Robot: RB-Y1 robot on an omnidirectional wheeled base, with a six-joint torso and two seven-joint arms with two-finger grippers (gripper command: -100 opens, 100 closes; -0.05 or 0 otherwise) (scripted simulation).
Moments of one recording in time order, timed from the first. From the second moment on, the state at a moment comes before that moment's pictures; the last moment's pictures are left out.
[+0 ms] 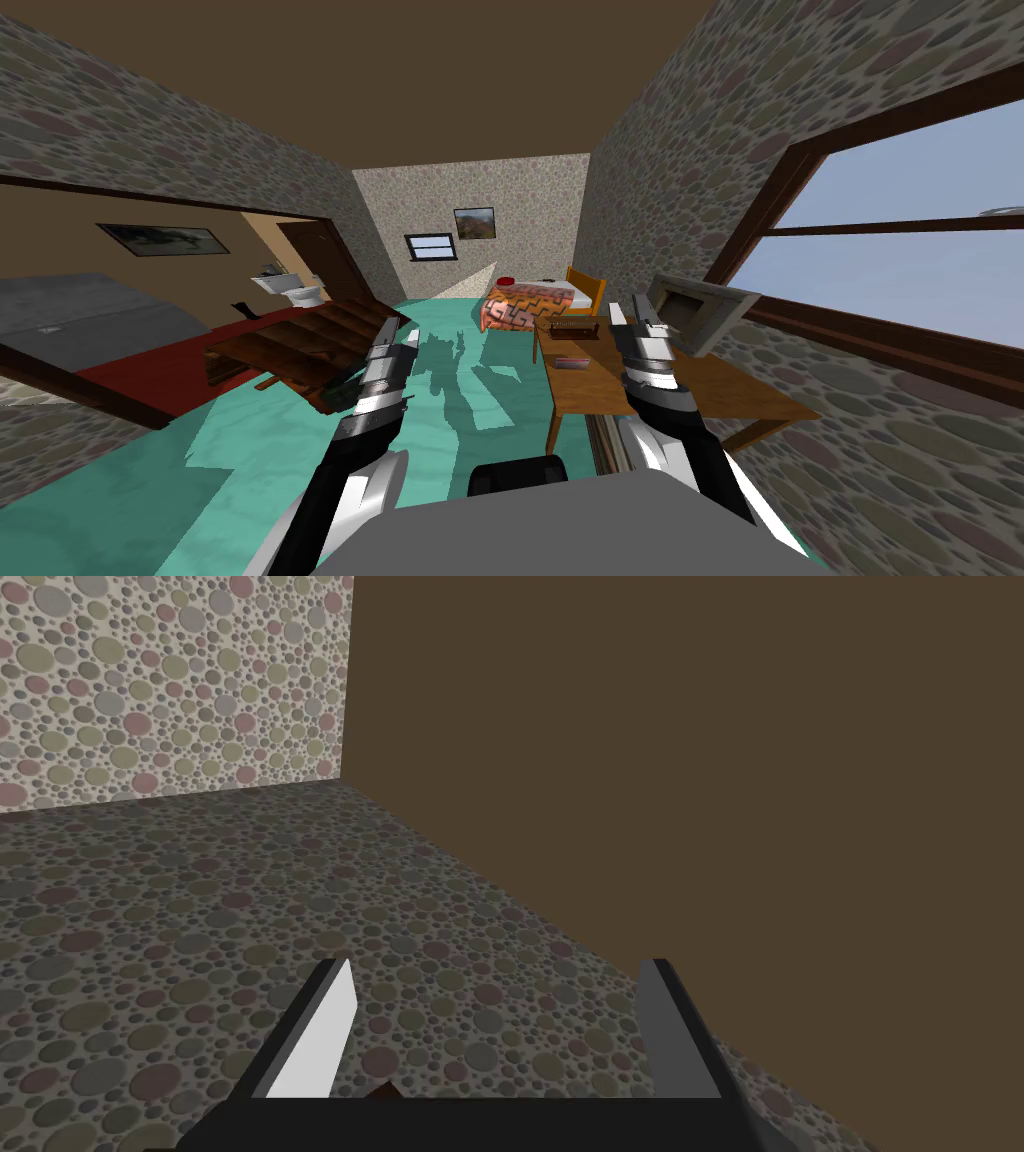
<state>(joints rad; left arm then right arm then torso) 0.53 0.02 0.03 -2.32 -0.05 -0.36 0.00 0.53 0.01 -0.06 -2.37 0.05 -0.55 0.06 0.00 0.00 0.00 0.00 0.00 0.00</state>
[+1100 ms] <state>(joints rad) 0.53 0.02 0.03 -2.32 -0.05 -0.36 0.00 0.48 -0.29 -0.03 -2.22 0.21 -0.57 0.10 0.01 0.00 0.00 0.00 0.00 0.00</state>
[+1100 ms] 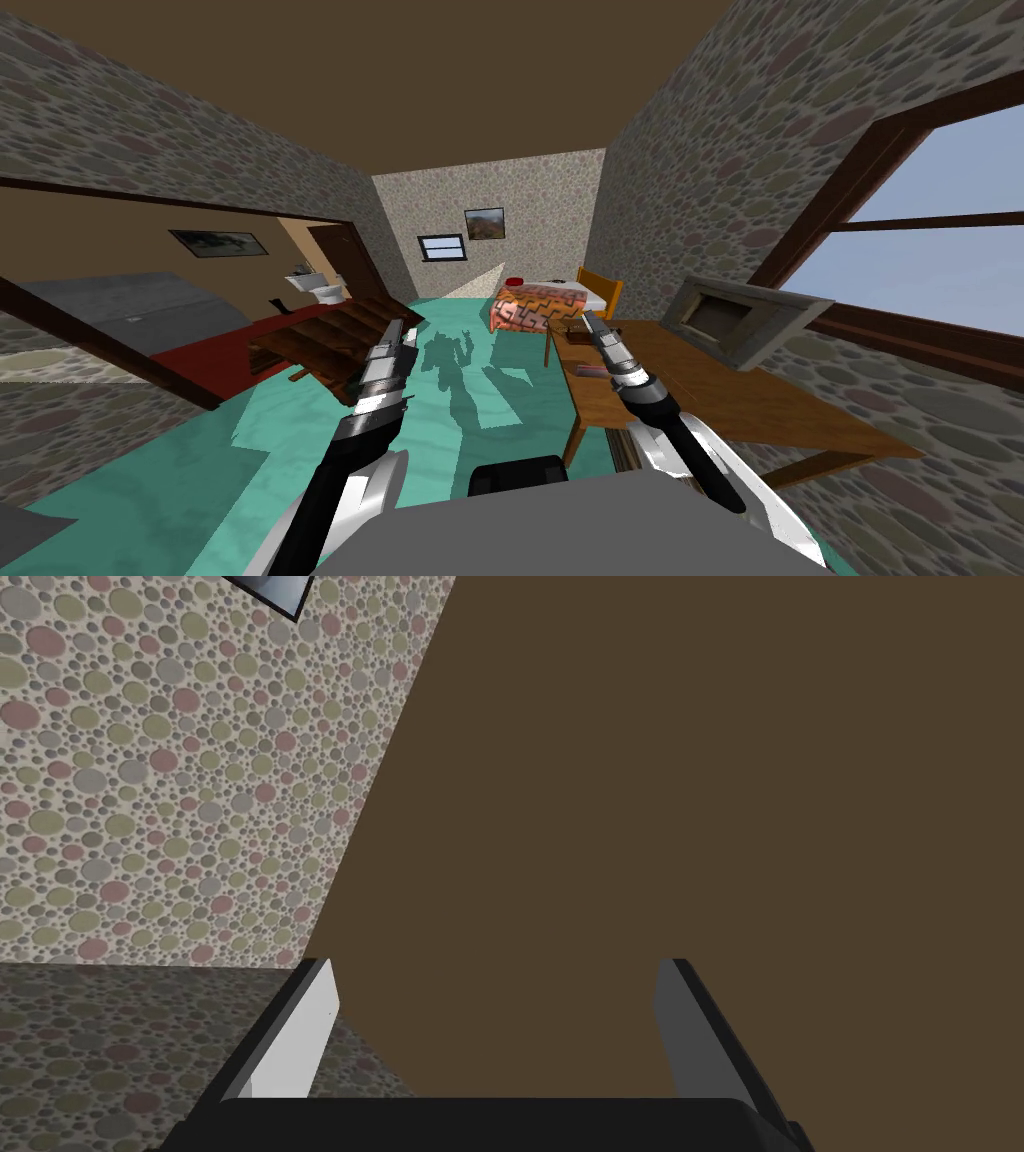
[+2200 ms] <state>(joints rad) 0.53 0.02 0.03 -2.32 -0.05 -0.36 0.00 0.42 -0.57 0.08 -1.94 0.43 -0.61 0.19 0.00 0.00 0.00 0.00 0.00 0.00</state>
